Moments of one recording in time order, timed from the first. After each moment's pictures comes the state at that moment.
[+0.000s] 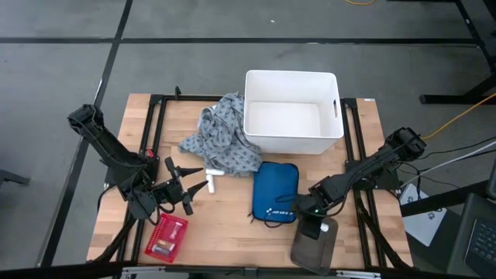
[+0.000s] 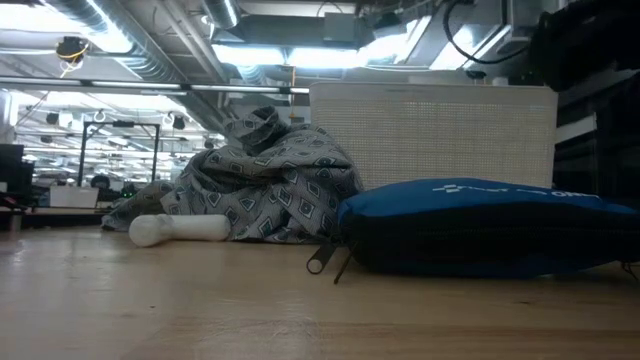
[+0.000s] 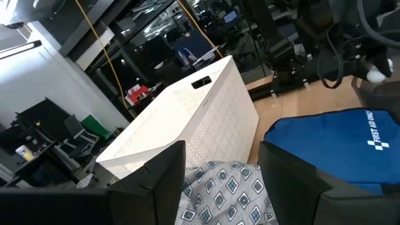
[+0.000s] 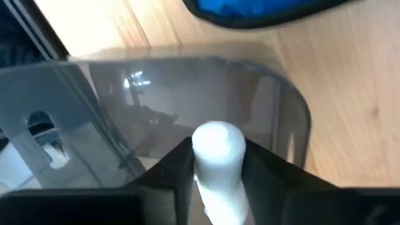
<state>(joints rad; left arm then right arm) -0.78 1.07 0.74 0.08 -1.31 0.22 0.56 1.59 1.03 -0.81 -0.33 0.99</state>
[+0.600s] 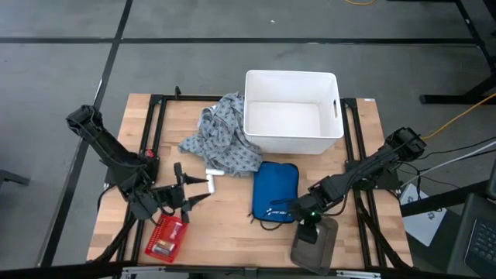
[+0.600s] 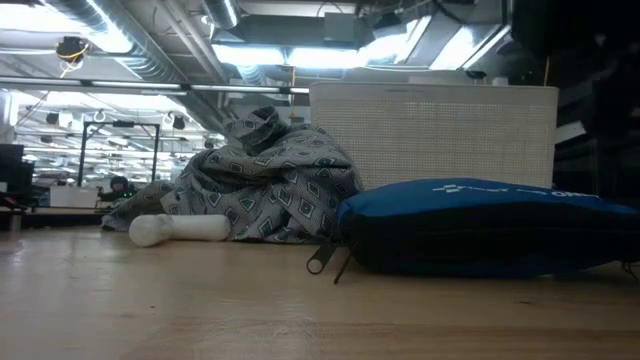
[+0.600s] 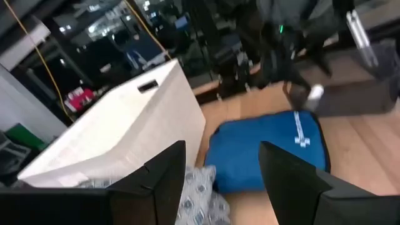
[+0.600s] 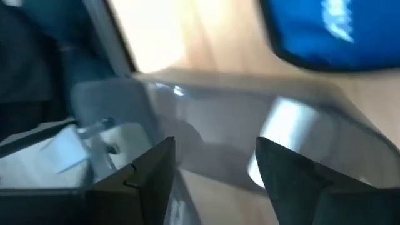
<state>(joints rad) -0.76 1.07 0.74 0.02 -1.06 0.11 0.55 1.59 1.03 -0.62 -0.38 0.96</state>
